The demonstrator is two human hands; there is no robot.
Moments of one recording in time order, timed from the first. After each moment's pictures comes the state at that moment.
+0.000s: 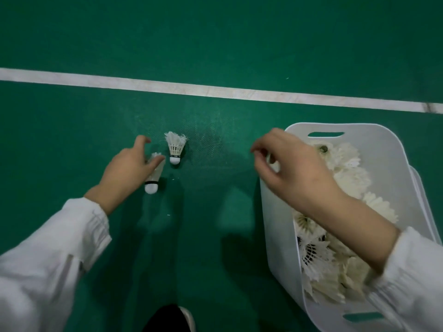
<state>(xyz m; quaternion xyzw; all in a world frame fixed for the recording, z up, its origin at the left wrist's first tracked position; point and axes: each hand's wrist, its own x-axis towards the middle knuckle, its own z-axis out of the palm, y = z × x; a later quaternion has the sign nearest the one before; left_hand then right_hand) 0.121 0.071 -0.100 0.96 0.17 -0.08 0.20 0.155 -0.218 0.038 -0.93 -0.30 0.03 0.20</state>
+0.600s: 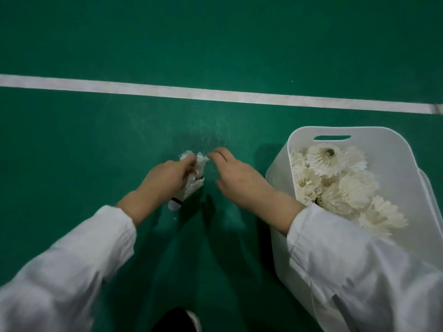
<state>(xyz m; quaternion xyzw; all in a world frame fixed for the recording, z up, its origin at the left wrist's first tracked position) 0.126 0.019 -0.083 0.97 0.01 -0.18 0.16 0.157 -0.152 -0.040 -0.91 -0.33 0.20 0.13</state>
